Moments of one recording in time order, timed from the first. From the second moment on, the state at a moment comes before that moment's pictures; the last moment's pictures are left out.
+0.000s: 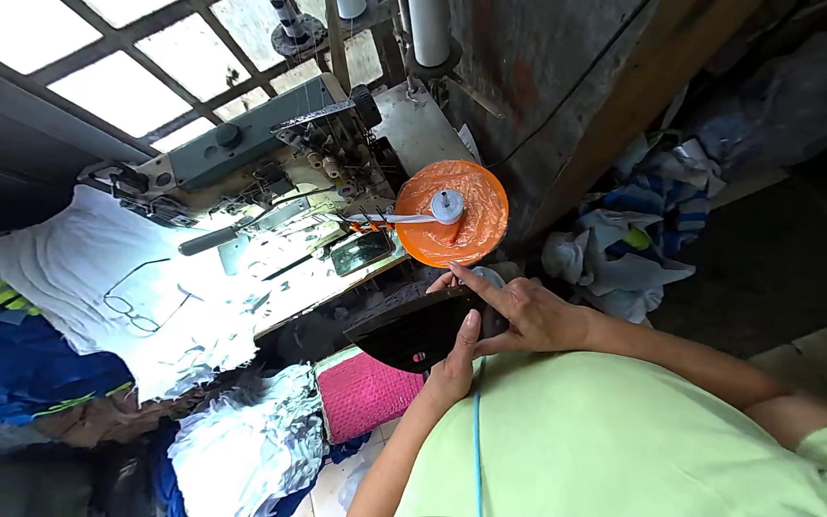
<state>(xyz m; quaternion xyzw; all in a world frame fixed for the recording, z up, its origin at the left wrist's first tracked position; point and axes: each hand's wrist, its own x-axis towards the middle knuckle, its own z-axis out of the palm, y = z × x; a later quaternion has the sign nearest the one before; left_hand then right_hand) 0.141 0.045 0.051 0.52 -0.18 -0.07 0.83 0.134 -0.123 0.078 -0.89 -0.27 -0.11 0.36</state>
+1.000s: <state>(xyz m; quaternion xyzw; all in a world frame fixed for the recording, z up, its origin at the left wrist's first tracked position) 0.147 0.035 0.051 0.54 -0.17 -0.01 0.82 0.143 -0.127 0.072 -0.88 -0.29 -0.15 0.34</state>
